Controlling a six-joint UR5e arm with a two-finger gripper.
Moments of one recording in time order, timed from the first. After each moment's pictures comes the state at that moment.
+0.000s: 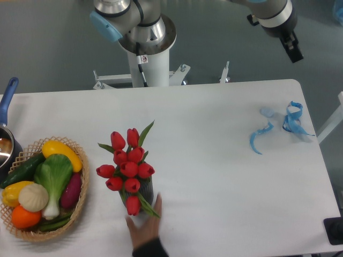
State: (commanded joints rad) arm 2.82 -1.60 -1.75 -1.03 2.13 2.30
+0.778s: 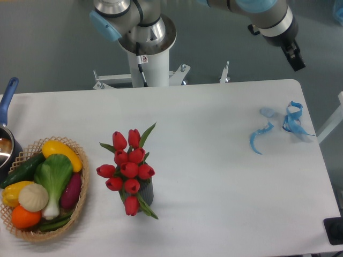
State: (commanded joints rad) arm 2.80 -1.62 -1.76 -1.01 2.13 2.30
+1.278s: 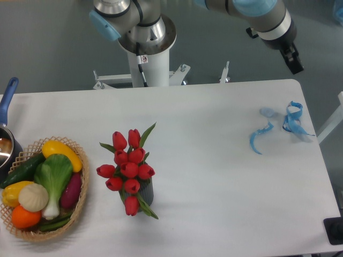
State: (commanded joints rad) arm 2.75 -1.63 -1.75 -1.00 2.12 2.22
